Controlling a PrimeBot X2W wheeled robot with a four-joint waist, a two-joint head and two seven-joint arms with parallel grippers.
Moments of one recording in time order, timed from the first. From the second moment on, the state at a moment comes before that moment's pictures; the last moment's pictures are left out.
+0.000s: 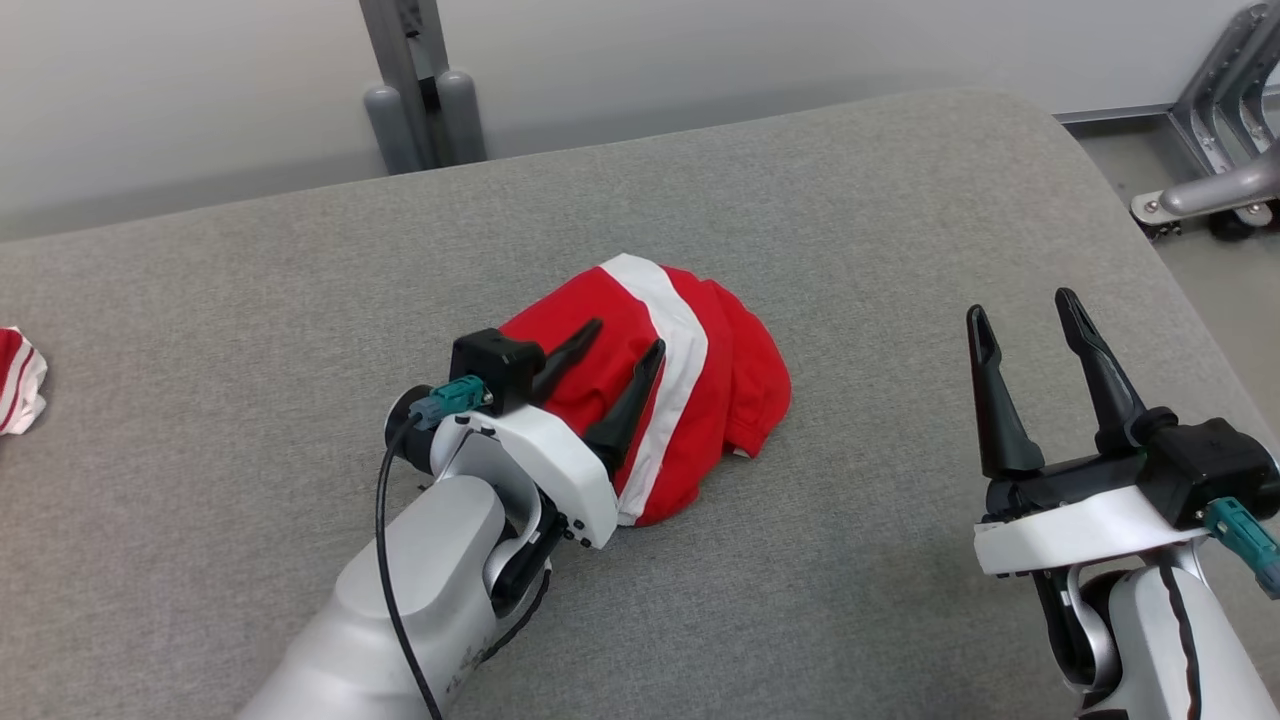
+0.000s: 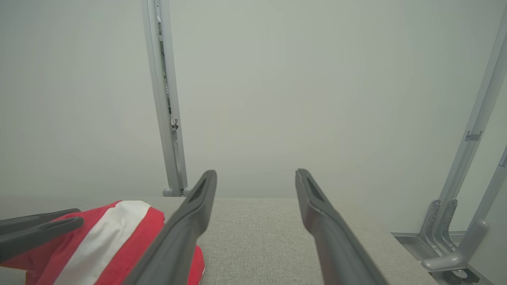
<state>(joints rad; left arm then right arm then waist) -0.71 0.05 -0.80 0.82 -0.73 -0.11 -0.26 -0.26 -0.05 0.07 0.15 0.12 0.13 -0.26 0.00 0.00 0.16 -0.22</state>
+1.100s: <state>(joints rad) -0.17 0.06 -0.08 0.30 -0.25 0.00 -0.26 -0.16 -0.05 0.07 0.17 0.09 0.13 -0.26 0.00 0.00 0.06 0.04</state>
